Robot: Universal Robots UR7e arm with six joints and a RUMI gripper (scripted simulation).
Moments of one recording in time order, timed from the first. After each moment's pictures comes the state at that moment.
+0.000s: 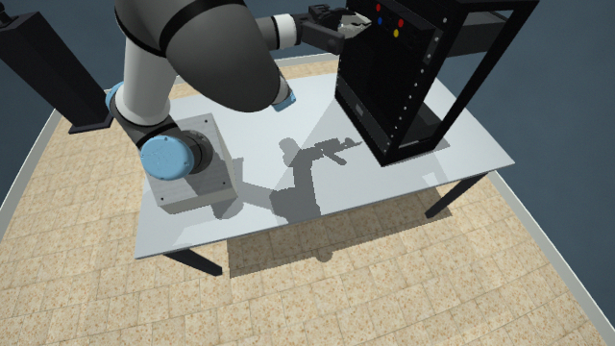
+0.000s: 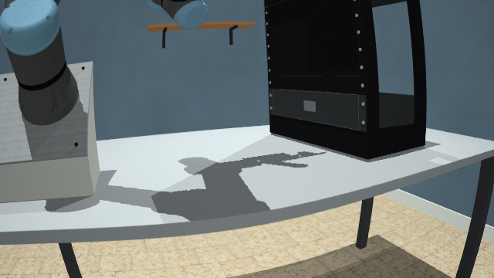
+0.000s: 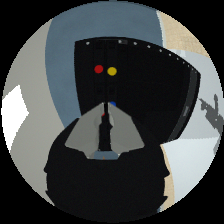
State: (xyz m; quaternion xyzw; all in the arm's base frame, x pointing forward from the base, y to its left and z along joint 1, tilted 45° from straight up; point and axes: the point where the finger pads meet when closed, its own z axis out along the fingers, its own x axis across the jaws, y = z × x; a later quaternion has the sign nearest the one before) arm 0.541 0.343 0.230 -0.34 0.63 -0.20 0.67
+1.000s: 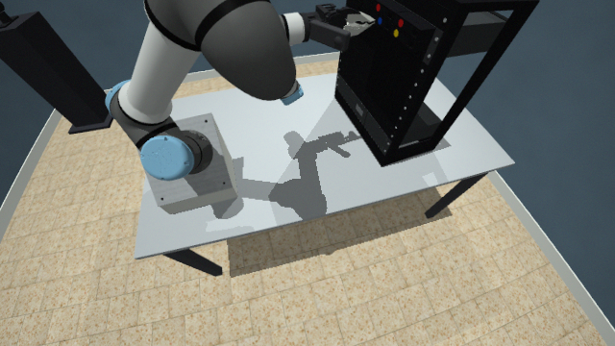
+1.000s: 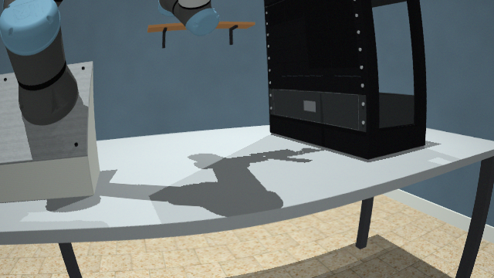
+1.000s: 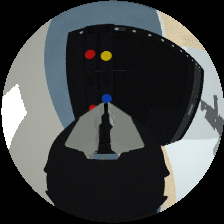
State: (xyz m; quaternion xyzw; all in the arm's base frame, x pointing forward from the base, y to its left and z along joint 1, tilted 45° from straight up) arm 0.570 0.364 0.199 -0.34 0.63 -0.20 0.67
